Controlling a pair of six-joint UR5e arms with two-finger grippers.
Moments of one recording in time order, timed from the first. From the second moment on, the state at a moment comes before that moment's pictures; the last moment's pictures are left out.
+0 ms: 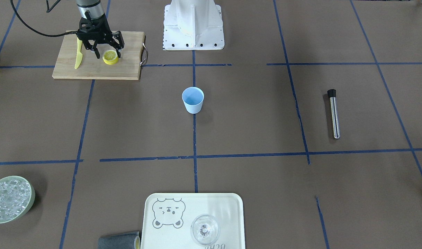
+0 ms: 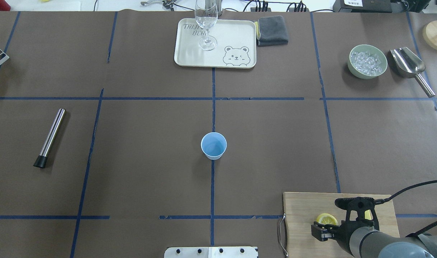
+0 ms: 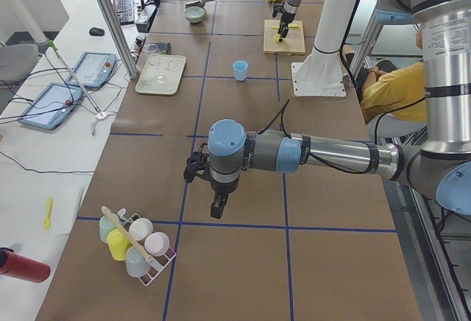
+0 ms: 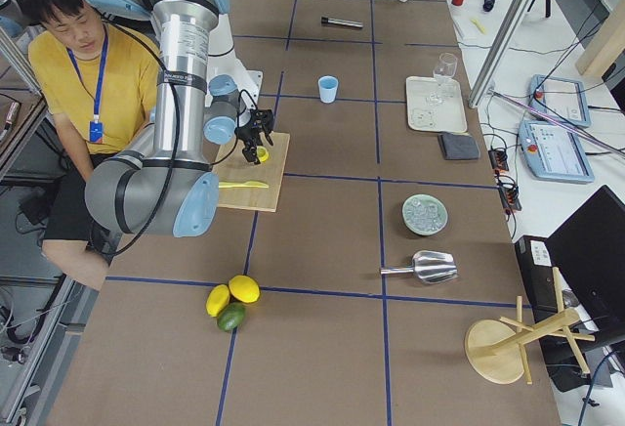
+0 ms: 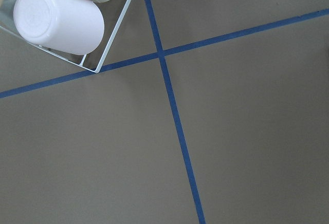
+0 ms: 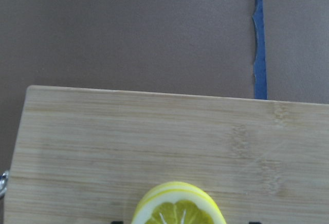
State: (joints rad) left arm -1.58 -1.39 -1.87 -1.56 -2.32 0.17; right arm -0.03 -1.82 2.18 -1.16 1.31 1.57
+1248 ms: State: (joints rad) left arm -1.58 -1.39 -1.87 -1.56 -2.32 0.17; right arm -0.03 -1.80 2.18 -1.16 1.32 1.57
